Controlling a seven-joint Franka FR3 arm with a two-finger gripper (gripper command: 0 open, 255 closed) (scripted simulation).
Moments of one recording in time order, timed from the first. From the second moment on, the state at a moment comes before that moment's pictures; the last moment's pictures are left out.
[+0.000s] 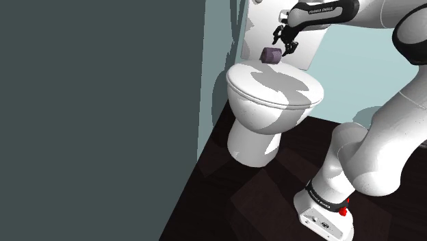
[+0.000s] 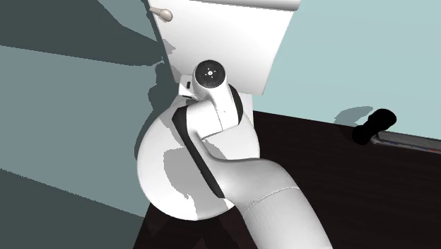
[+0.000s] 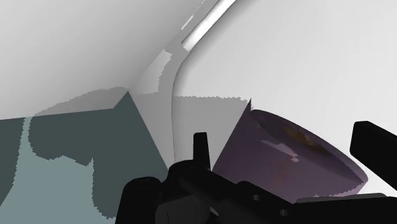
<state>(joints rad) 0.53 -0.19 -1.05 -1.89 -0.27 2.32 -1.84</state>
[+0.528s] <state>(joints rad) 0.53 -0.19 -1.05 -1.90 -0.27 2.33 -1.84</state>
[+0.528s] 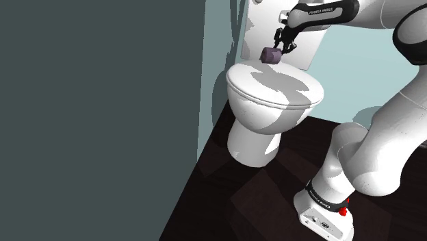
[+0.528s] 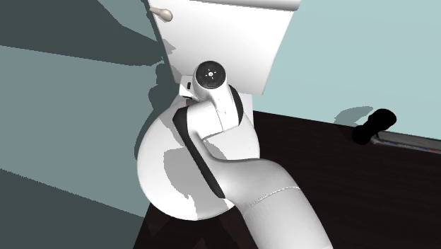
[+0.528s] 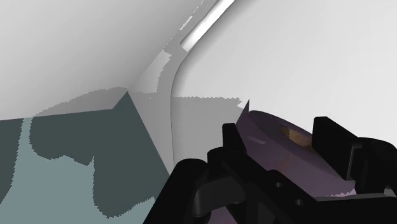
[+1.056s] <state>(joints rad) 0.53 -0.19 -1.04 -1.84 -0.27 2.27 -1.84</state>
